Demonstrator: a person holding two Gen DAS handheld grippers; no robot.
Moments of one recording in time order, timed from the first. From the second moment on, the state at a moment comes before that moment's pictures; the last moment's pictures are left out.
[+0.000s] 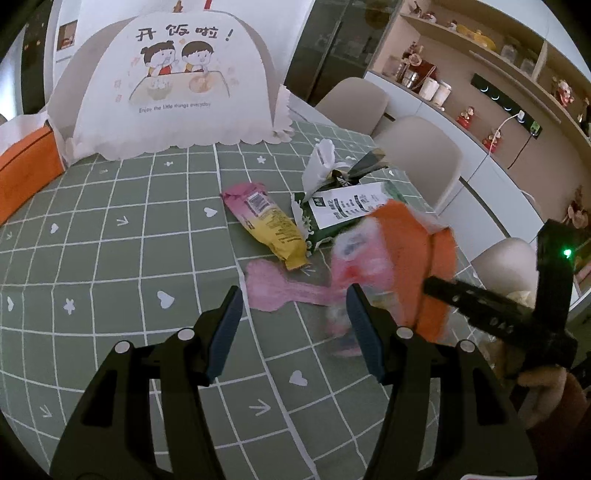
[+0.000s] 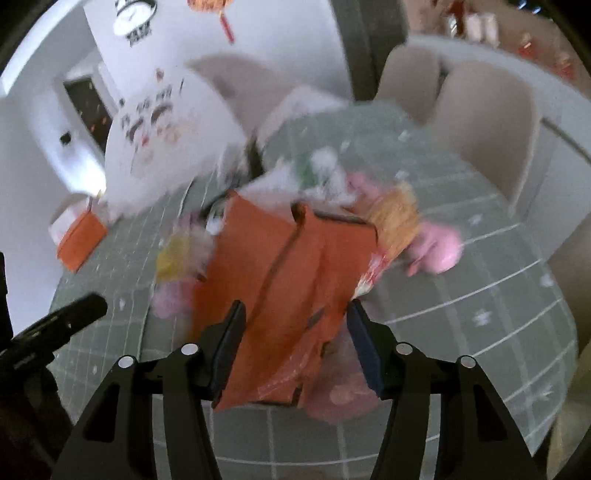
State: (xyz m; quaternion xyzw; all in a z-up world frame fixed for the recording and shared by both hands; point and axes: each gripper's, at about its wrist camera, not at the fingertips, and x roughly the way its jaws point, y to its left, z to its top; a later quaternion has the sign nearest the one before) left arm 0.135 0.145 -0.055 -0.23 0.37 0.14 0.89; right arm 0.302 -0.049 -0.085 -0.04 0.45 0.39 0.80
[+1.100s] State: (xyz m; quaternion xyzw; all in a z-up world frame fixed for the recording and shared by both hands) left arm 0.207 0.028 -0.070 -0.07 0.42 0.09 0.90; right arm 0.285 -0.181 -0.089 -0.05 0.42 0.30 0.85
